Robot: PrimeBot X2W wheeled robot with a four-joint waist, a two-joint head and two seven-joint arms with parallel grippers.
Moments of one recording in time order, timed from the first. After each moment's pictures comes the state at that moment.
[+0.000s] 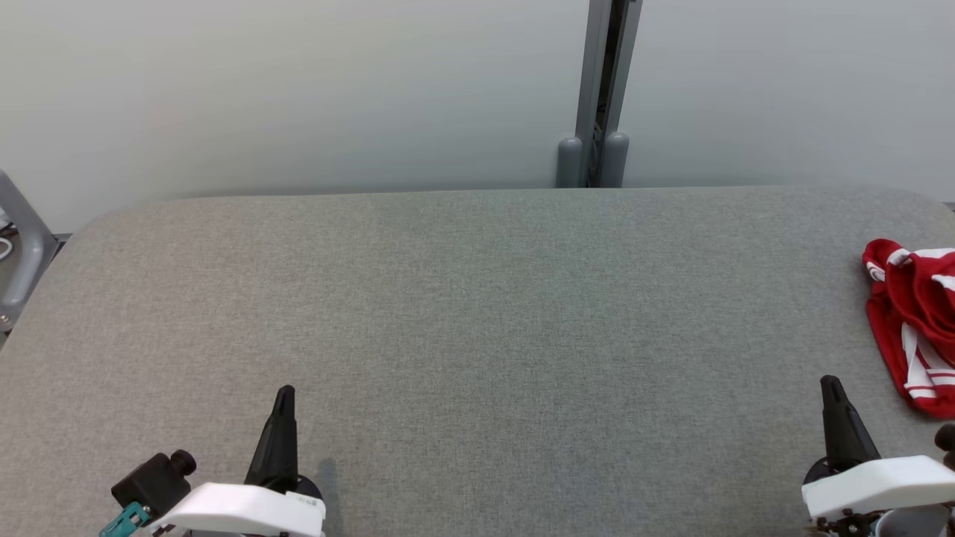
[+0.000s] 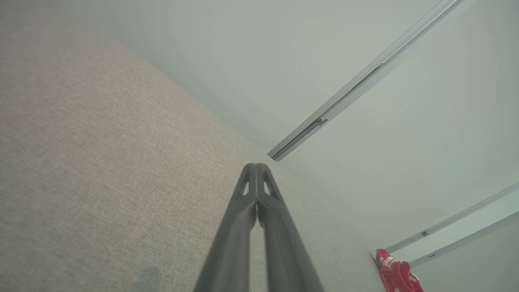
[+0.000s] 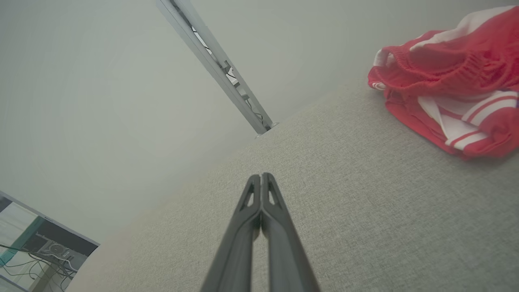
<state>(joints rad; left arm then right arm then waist) -0.01 0.04 -0.13 0.26 -0.88 -0.05 -0.17 -0.03 -0.04 -0.10 0.24 0.64 0.13 -0.06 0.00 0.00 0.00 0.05</state>
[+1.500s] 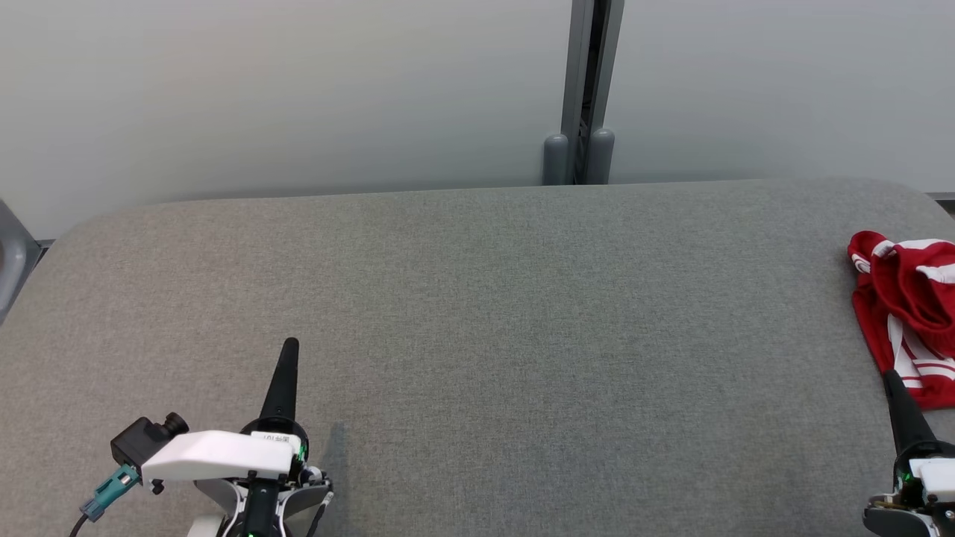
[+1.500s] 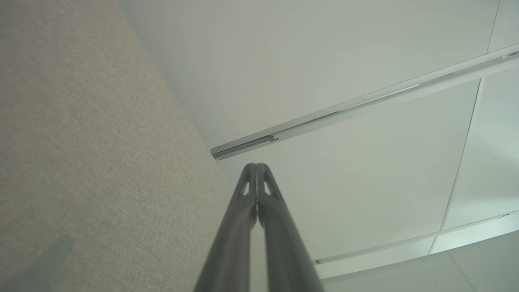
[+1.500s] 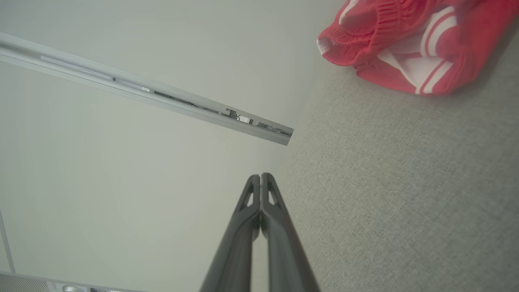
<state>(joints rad) -0.14 0.05 -0.15 0.32 -1.37 -0.10 -0.09 -0.05 -0.04 -0.28 0.22 1.25 0.13 0.14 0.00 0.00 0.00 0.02</state>
